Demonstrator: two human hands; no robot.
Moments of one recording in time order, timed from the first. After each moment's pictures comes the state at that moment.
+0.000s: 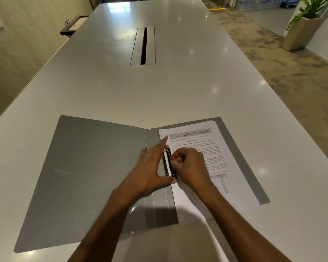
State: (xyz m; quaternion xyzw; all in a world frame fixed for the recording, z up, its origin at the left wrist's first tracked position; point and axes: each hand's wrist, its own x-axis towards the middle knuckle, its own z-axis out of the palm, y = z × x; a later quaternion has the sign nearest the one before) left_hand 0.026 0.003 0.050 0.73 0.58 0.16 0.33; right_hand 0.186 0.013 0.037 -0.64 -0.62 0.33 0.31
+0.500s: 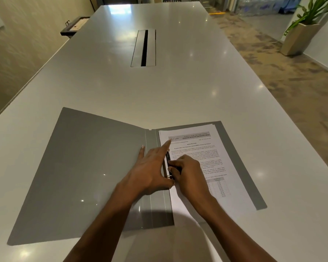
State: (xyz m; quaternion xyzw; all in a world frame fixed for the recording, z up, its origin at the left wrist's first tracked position) left_hand 0.028 0.020 0.040 0.78 0.57 0.07 0.26; right_hand 0.183 -0.003 0.027 -0.64 -0.65 0.32 0.27
